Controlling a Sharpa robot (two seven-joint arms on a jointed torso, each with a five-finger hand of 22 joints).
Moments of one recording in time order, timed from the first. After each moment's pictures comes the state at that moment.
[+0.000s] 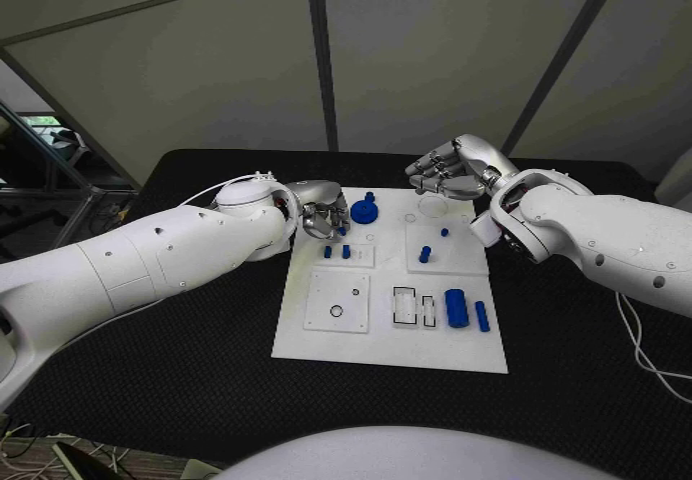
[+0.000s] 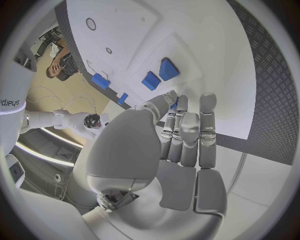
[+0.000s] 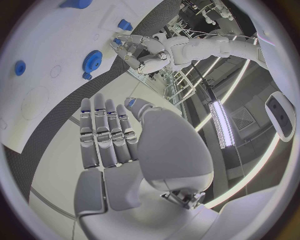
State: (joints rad) left arm 1.15 -0.60 0.07 1.23 -1.46 -0.04 -0.05; left_hand 1.43 -0.12 0.46 -0.07 0.18 1.09 0.14 0.15 0.17 1.14 0.07 0.34 0.14 1.31 0.00 1.25 0.95 0.19 1.16 0.10 0.59 1.31; right arm 1.20 -0.72 0.04 1.33 -0.85 -0.32 0.19; right_hand 1.40 -0.11 0.39 0.12 0.33 0.99 0.21 0.09 0.07 1.11 0.14 0.14 0.06 1.19 0.10 0.07 0.30 0.17 0.93 0.23 0.20 0.07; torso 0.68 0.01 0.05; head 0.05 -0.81
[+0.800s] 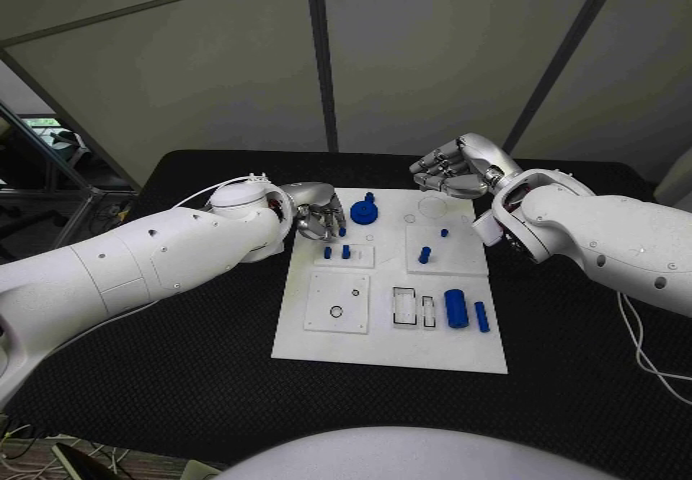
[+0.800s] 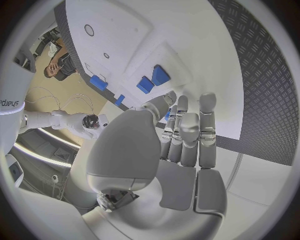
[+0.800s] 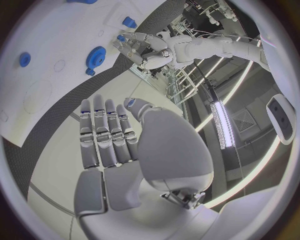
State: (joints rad) left arm 1.14 -0.61 0.07 1.22 -1.46 -0.03 -0.06; left_hand 1.40 -0.14 0.45 -0.06 0.17 0.95 0.15 0.07 0.12 1.14 0.07 0.31 0.16 1.31 0.00 1.25 0.95 0.19 1.16 0.10 0.57 1.31; right arm 1.20 -0.73 0.04 1.33 -0.86 -0.35 0.18; right_hand 1.40 -0.11 0.41 0.10 0.33 0.99 0.21 0.09 0.07 1.11 0.14 0.14 0.06 1.16 0.11 0.07 0.28 0.17 0.92 0.24 0.18 0.07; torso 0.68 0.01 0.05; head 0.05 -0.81
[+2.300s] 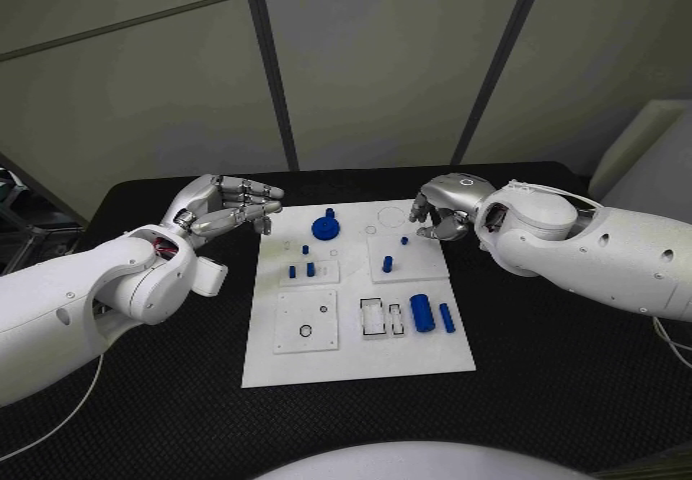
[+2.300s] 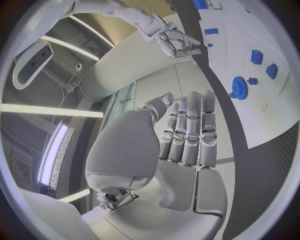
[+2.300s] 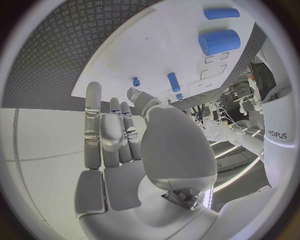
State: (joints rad) left arm 1.09 -0.90 0.11 1.52 -0.40 -0.24 0.34; left_hand 1.37 -0.13 0.43 -0.03 0.17 1.01 0.18 0.12 0.10 1.06 0.11 0.29 0.18 1.10 0.03 0.91 0.54 0.19 1.06 0.13 0.34 1.22; right arm 1.17 -0.89 0.04 1.49 -1.76 -0.21 -0.14; right_hand 1.37 -0.15 0.37 0.00 0.23 1.07 0.14 0.07 0.07 1.19 0.08 0.07 0.07 1.47 -0.01 1.15 1.07 0.17 1.16 0.08 0.76 0.45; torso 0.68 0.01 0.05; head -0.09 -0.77
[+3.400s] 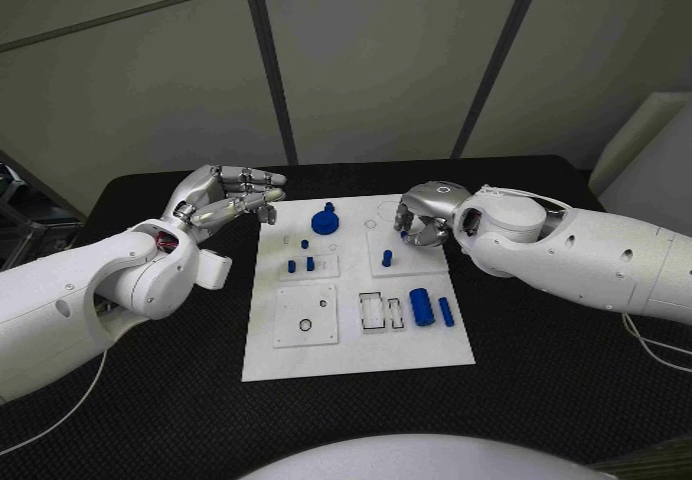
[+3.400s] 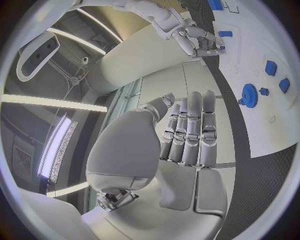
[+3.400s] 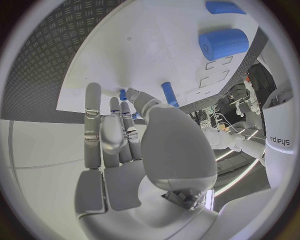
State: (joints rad) left arm 1.09 -0.90 0.11 1.54 -0.33 -0.23 0.39; left_hand 1.38 -0.12 0.42 -0.04 0.17 0.98 0.20 0.11 0.09 1.03 0.13 0.29 0.17 1.09 0.04 0.90 0.54 0.19 1.06 0.13 0.33 1.21; right arm 1.15 -0.80 0.03 1.43 -1.78 -0.16 -0.15; right_hand 1.38 -0.16 0.40 0.00 0.23 1.08 0.15 0.07 0.07 1.20 0.08 0.08 0.07 1.47 -0.01 1.19 1.10 0.17 1.14 0.09 0.80 0.48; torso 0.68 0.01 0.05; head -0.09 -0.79
